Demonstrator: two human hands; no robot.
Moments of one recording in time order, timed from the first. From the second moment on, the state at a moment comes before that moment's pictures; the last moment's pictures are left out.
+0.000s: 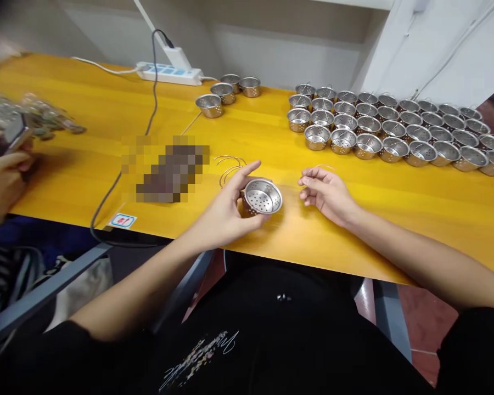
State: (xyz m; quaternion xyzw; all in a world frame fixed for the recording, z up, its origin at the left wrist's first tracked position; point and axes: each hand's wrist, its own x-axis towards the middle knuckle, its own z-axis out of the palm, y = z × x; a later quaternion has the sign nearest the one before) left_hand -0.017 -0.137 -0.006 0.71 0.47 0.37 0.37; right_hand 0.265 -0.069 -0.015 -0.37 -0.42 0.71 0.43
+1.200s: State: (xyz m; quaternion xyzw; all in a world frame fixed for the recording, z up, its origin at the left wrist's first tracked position) left_hand 0.015 0.015 -0.020 0.77 0.34 0.39 0.38; right_hand 0.276 -0.053 -0.019 -0.40 -0.56 0.53 0.50
